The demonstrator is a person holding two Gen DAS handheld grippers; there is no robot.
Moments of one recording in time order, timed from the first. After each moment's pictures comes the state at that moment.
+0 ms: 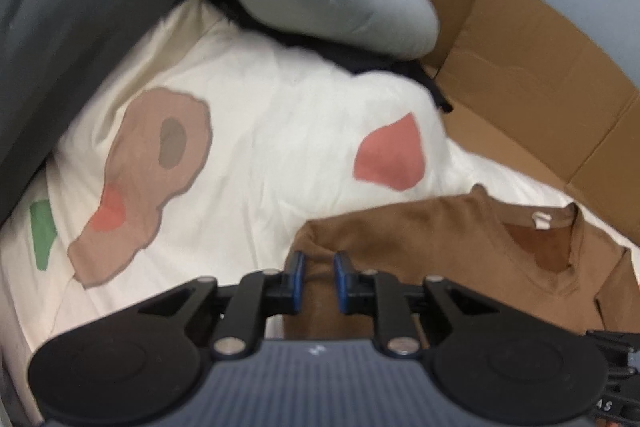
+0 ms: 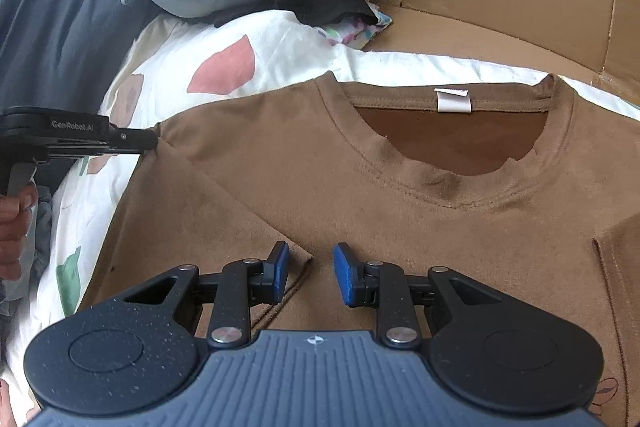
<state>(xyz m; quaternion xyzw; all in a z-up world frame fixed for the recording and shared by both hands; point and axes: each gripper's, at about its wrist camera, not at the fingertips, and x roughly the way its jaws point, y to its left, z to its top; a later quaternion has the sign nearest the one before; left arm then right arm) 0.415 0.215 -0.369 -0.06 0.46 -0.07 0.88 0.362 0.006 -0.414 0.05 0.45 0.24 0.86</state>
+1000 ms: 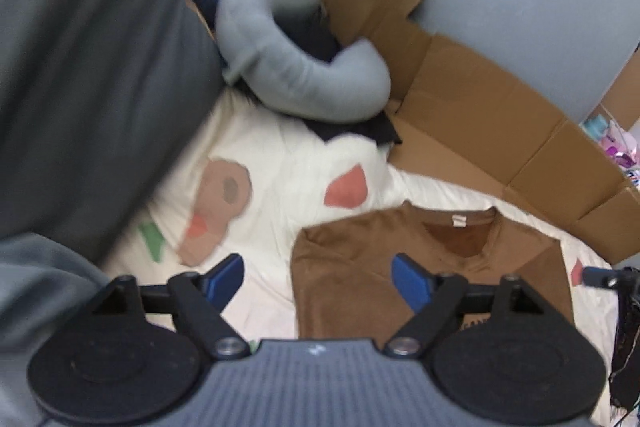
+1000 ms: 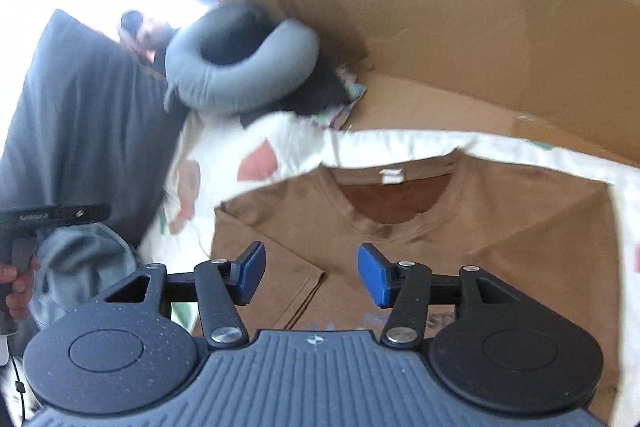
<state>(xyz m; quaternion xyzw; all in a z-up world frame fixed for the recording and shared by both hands) 0.330 0.232 -0.161 -0.04 0.47 -0.07 0.88 0.336 -0.130 -0.218 0.16 0.47 0.23 0.84</state>
